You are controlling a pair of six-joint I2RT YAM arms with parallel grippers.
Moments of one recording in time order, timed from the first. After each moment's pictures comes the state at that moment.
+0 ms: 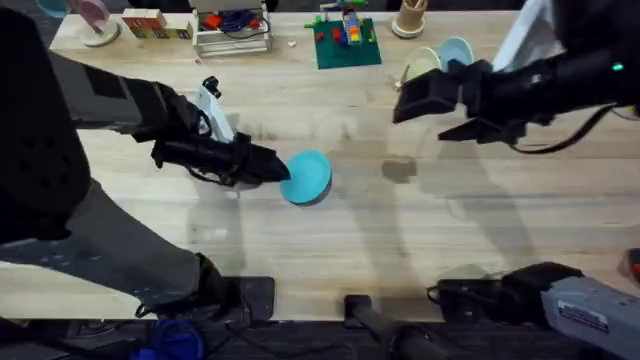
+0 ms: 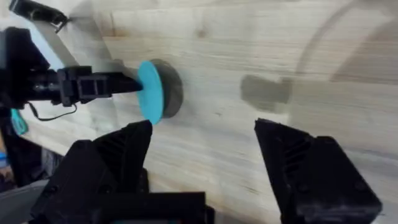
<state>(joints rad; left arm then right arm) 0.24 1.81 0.80 -0.86 0.95 0.27 0.26 1.21 1.10 -1.00 -0.39 0.44</state>
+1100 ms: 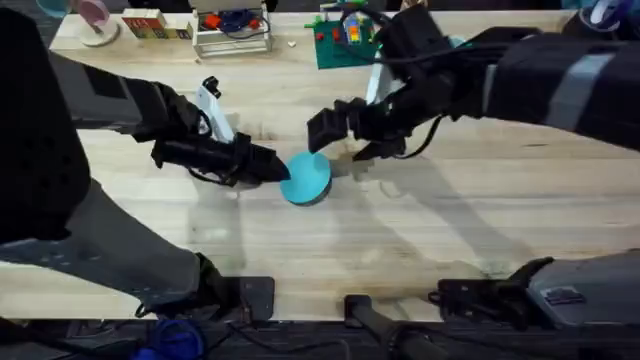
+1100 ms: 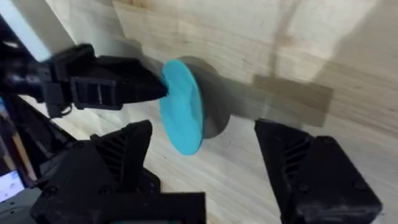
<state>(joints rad) 0.24 1.81 0.80 -0.86 0.95 0.27 0.57 1.63 1.08 -0.61 -0.46 0.58</state>
